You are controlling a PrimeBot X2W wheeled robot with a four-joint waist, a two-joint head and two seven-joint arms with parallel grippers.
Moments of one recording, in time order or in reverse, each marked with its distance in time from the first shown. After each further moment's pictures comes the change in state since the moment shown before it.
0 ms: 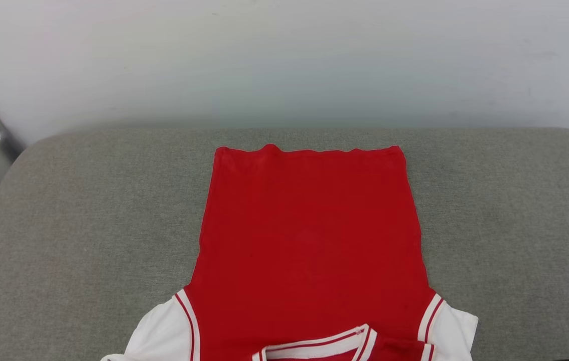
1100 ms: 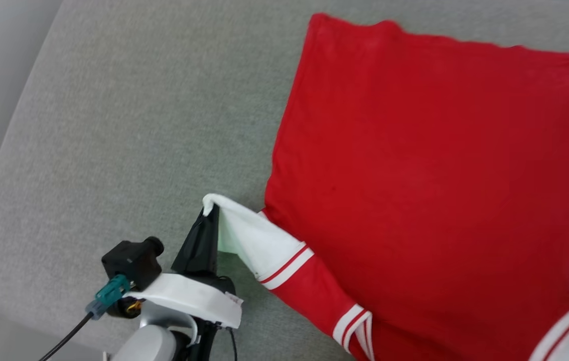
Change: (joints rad) left arm -0.440 -0.167 -0.164 -0.094 0.130 -0.132 -0.081; right arm -1.277 -0.126 -0.208 0.525 -0.242 0.000 0.471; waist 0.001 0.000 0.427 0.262
